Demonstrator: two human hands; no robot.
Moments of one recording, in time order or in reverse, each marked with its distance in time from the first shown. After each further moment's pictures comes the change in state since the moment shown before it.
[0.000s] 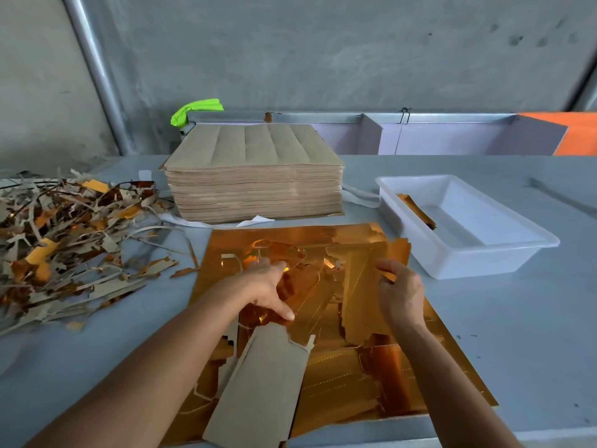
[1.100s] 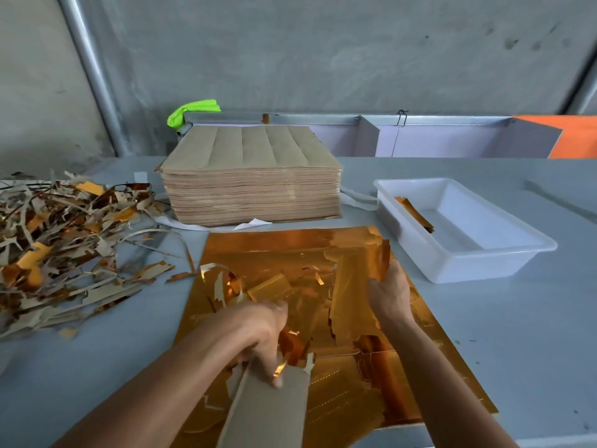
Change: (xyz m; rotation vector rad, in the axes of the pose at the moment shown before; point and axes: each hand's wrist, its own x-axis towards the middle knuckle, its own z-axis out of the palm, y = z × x) left_hand -0.067 0.030 0.003 0.094 -0.317 -0.089; right_hand 0.010 -0.007 0.014 0.075 -0.104 0.125
